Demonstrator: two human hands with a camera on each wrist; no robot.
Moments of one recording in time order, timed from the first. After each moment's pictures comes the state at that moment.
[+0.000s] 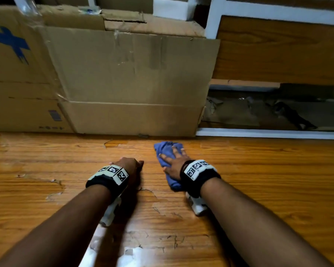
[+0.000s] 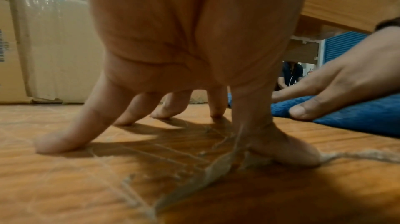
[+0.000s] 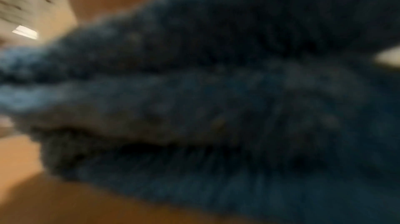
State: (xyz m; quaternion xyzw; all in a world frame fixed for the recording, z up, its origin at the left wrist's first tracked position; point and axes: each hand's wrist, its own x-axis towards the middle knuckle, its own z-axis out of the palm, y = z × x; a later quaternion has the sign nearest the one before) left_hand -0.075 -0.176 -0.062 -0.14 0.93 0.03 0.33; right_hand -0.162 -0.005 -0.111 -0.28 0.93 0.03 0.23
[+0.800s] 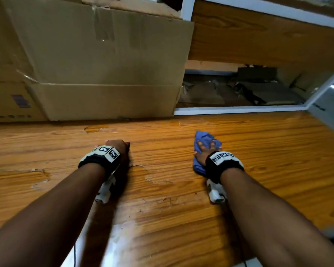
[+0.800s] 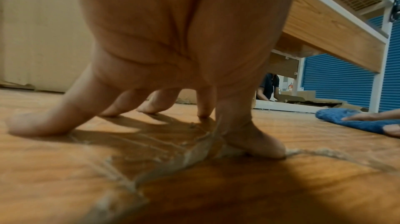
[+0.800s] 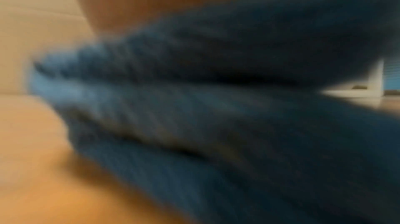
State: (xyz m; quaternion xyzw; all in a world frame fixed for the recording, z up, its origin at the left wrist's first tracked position) left_hand -0.054 -0.178 -0.060 -0.07 0.96 0.04 0.27; right_hand -0.109 0.129 -0.104 0.04 0.97 0.02 0.22
